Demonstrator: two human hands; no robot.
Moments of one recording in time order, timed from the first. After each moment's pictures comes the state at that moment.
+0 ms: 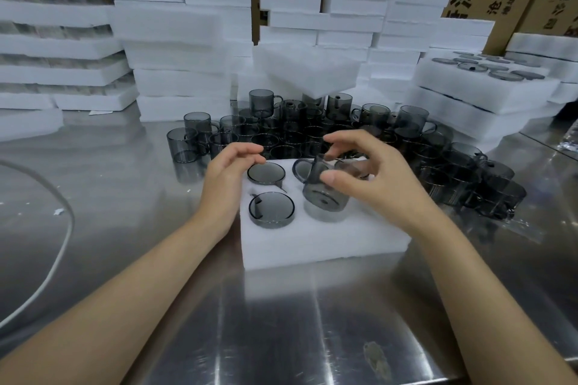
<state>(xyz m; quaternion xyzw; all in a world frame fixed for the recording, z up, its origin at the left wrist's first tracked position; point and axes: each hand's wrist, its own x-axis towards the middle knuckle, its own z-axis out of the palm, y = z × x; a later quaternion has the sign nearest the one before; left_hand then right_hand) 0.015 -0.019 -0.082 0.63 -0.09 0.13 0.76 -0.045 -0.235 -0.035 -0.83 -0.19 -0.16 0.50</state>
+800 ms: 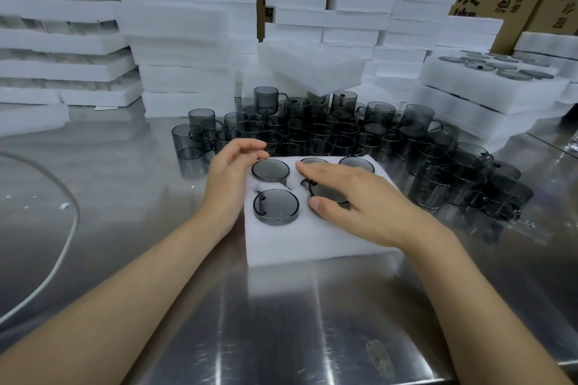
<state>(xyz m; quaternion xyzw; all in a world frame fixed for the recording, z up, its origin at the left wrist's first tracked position) 0.012 -0.021 -0.080 0.65 -0.10 0.15 0.74 -0.051 -0.219 -0.040 -0.95 -0.26 -0.08 0.18</state>
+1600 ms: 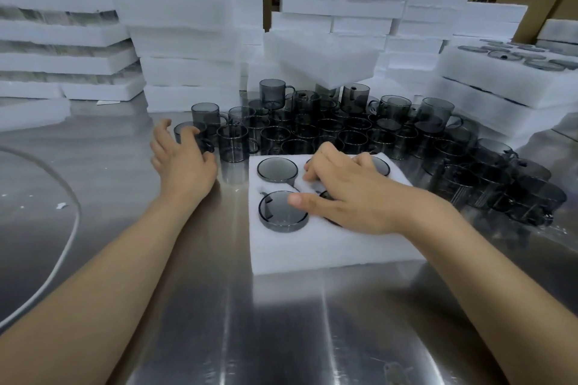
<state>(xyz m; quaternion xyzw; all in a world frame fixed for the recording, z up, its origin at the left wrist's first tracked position) 0.078 0.045 -0.108 0.92 0.07 0.29 0.26 -0.023 -0.200 -0.040 -0.96 -0.25 -0.03 0.10</state>
